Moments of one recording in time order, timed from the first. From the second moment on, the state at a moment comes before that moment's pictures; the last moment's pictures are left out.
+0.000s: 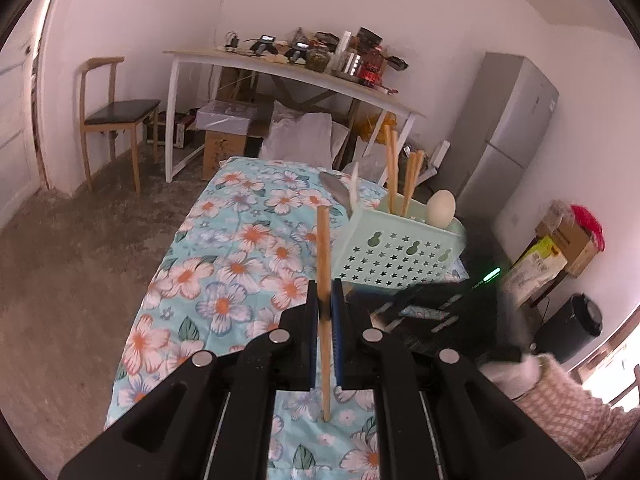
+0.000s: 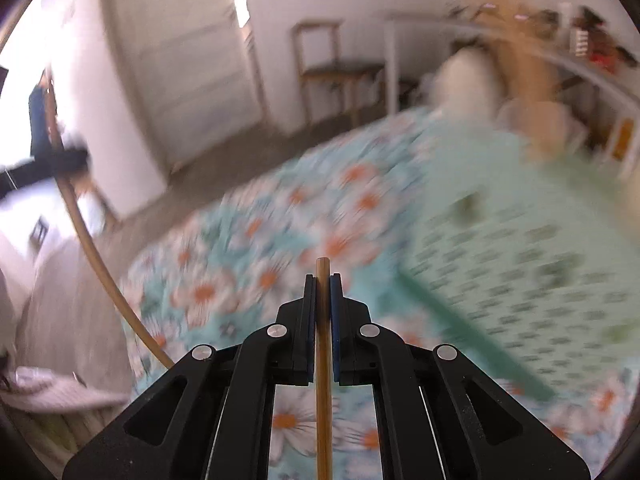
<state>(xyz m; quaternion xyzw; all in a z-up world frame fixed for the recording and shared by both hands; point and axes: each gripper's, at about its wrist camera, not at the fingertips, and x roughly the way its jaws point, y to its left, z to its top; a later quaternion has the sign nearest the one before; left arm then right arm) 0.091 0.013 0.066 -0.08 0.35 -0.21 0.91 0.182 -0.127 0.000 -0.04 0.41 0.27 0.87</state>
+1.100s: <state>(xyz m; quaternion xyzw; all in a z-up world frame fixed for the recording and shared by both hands) 0.098 -0.053 0.070 0.01 0.34 -0.23 0.91 0.097 -0.221 0.067 0.05 0.23 0.12 0.96</state>
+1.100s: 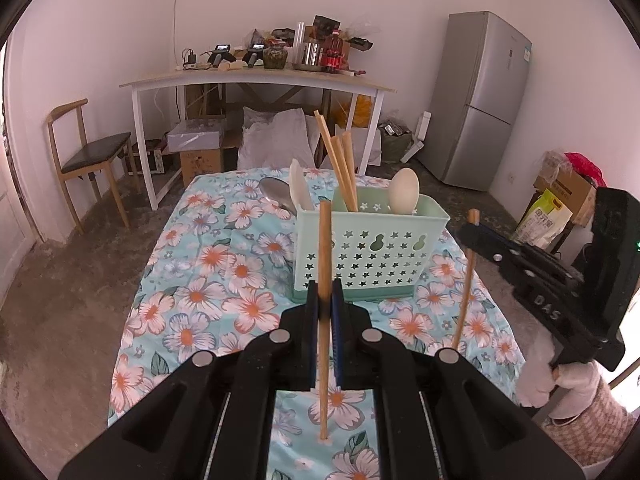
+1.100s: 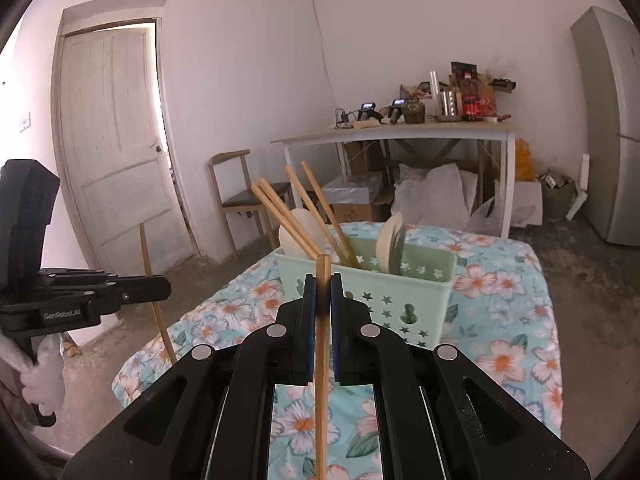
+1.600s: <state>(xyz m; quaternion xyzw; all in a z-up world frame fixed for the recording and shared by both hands) 0.087 -0.053 0.081 0.02 0.31 -0.23 0.92 0.063 -0.234 0.078 0.05 0.22 0.09 0.97</state>
